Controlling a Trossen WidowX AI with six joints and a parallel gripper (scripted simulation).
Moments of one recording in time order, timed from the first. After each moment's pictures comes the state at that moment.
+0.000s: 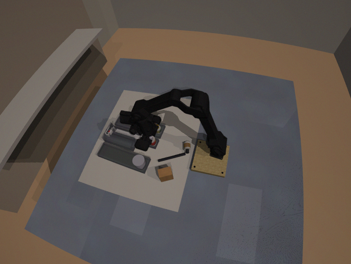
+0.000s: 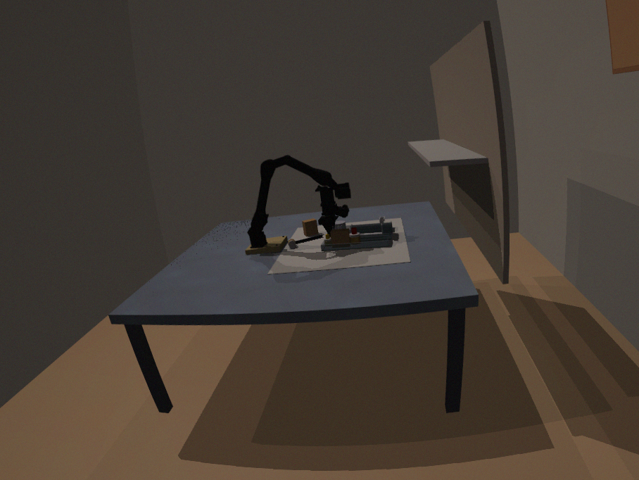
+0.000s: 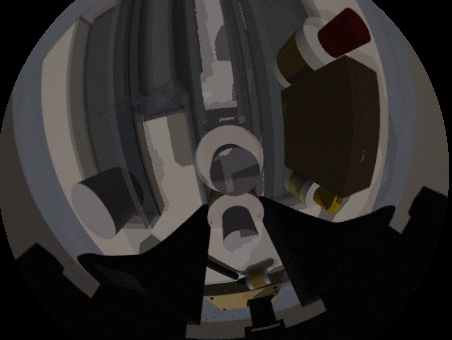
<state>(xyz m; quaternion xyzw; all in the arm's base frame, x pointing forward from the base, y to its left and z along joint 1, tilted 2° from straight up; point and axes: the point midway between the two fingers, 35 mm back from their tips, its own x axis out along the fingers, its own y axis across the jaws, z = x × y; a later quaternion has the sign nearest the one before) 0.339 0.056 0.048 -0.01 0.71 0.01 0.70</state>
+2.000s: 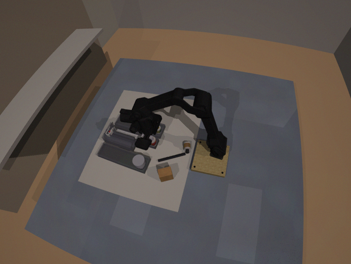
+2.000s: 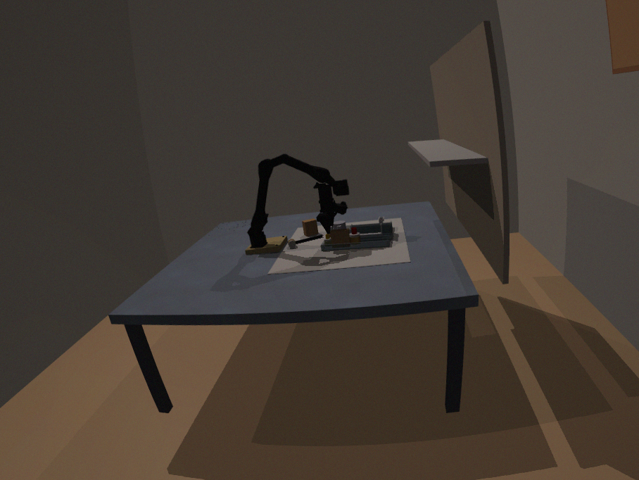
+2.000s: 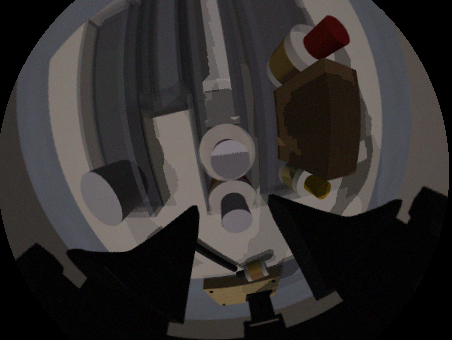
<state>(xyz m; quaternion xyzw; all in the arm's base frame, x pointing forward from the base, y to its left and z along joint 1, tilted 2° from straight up) 0.333 0.055 0.063 -0.01 0.71 0.02 0.70</state>
